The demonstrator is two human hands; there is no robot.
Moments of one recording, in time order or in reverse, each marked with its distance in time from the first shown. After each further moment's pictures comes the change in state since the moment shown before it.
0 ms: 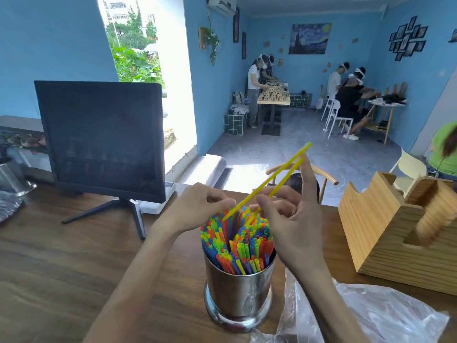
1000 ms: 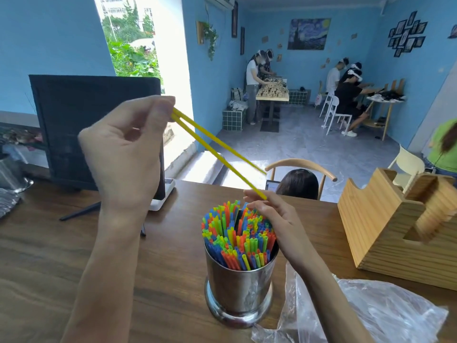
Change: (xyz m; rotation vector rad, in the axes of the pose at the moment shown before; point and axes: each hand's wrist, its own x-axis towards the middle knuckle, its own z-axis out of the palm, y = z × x) left_hand -0.052 0.071 -0.061 -0.407 1.042 0.458; right_hand 0.003 0.036 -0.012 0.028 -0.351 0.320
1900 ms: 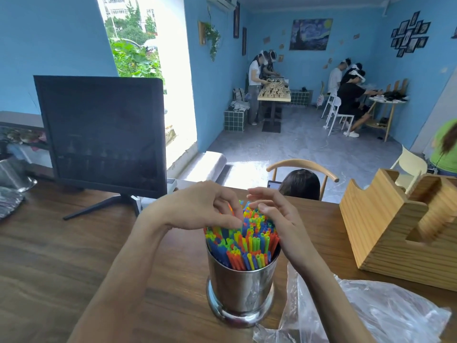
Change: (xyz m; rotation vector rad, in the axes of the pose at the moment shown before) left_hand -0.024 -0.037 0.020 0.405 -1.425 -0.450; right_hand 0.002 0.004 0.002 0.012 0.011 -0.078
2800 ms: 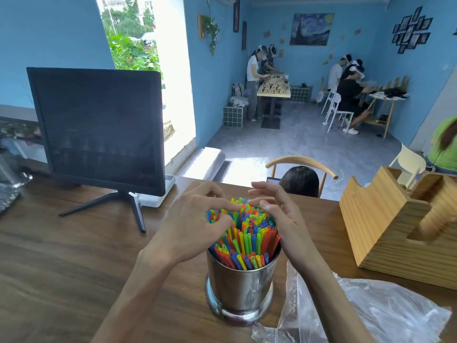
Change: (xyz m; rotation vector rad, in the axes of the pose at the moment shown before) left_hand -0.010 -0.028 0.048 0.086 0.588 0.097; right_hand 0.002 0.006 0.001 0.032 0.024 -0.003
